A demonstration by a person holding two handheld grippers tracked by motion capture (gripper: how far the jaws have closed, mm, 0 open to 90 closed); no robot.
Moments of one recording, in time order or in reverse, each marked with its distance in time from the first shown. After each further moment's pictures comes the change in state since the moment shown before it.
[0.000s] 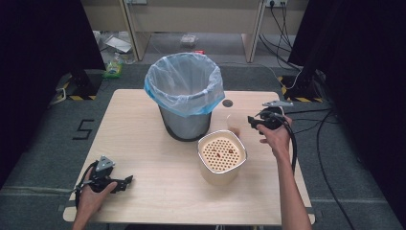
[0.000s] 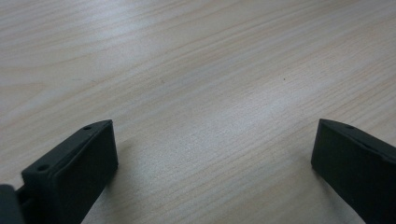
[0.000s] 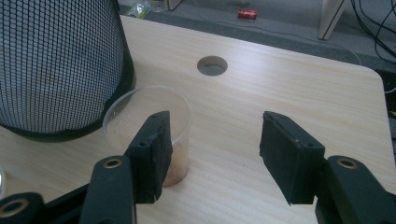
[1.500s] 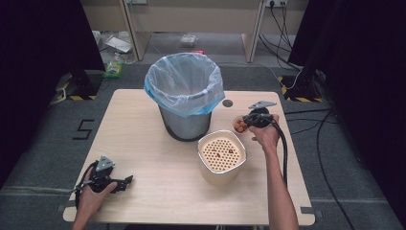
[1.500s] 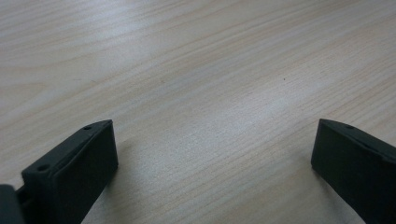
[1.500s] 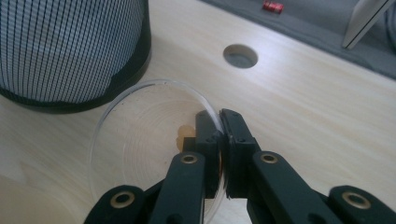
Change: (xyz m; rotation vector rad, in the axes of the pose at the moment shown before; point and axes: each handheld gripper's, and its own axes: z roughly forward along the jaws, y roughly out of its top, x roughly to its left) left arm 0.000 0.000 0.000 0.000 0.000 0.000; right arm 0.012 -0.002 0.033 0.046 0.048 -0.173
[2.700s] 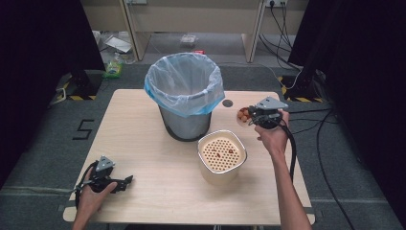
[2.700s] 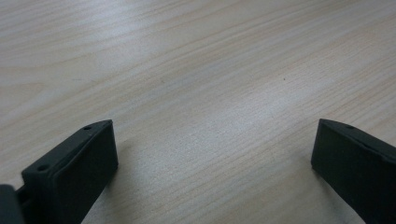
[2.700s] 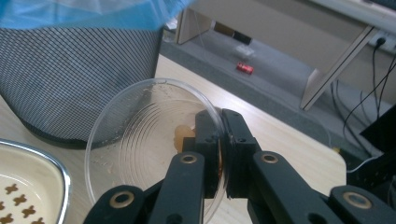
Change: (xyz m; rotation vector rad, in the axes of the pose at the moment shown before) left arm 0.000 0.000 0.000 0.000 0.000 0.000; right arm 0.022 0.019 -0.067 -0.208 -0.094 -0.136
